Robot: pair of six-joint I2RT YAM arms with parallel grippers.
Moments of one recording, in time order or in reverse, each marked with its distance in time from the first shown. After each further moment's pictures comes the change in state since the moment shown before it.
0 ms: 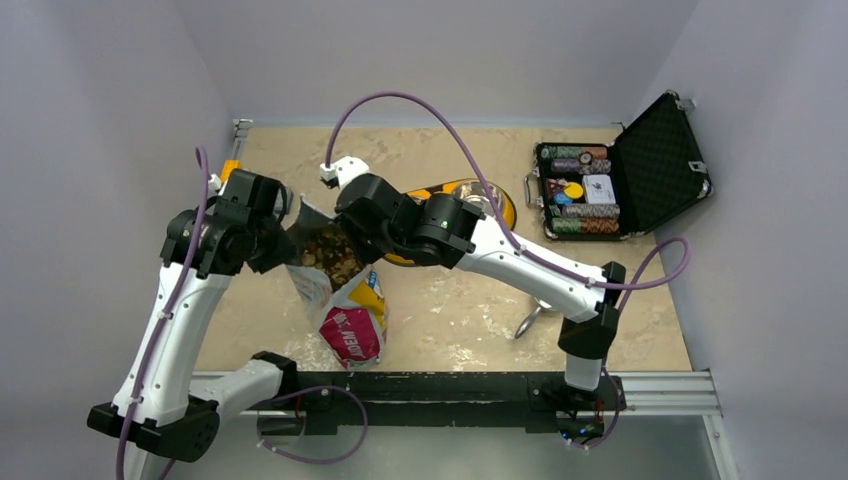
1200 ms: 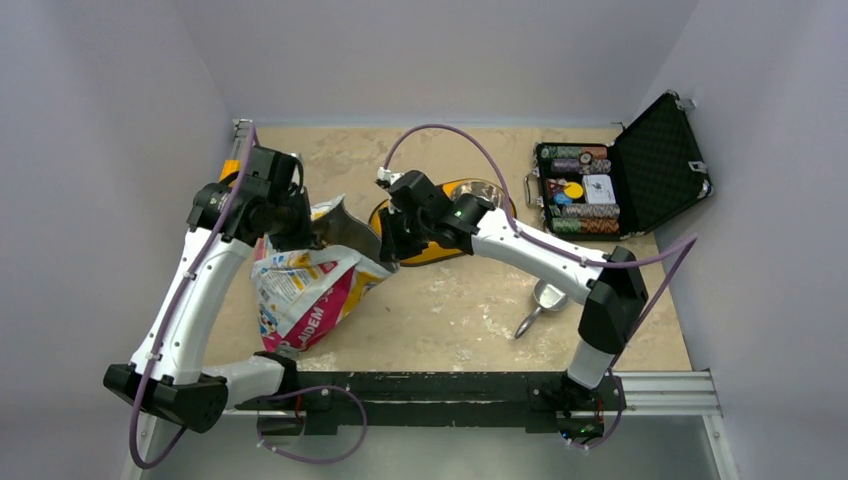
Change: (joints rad) left arm 0.006 0.138 0.017 0.129 0.228 0.309; right arm -0.284 -0.100 -0.584 0.386 -0.404 0.185
